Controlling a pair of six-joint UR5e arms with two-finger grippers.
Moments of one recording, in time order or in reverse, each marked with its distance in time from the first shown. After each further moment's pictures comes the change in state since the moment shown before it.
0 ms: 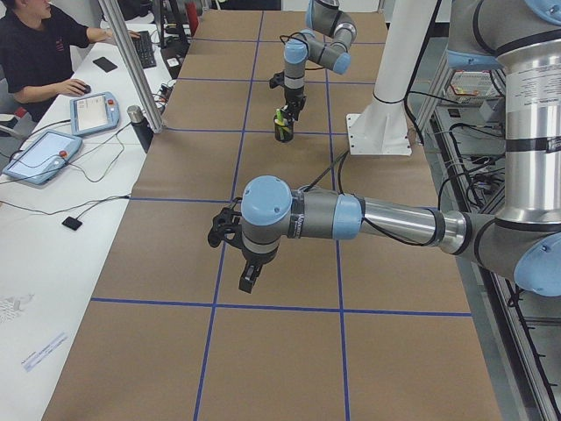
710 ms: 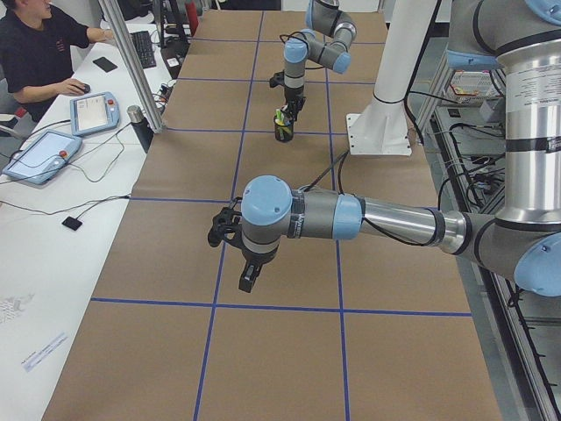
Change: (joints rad) left arm 0.000 0.000 0.000 -0.003 0.000 0.000; right arm 0.001 -0.004 0.012 -0.003 0.003 -0.001
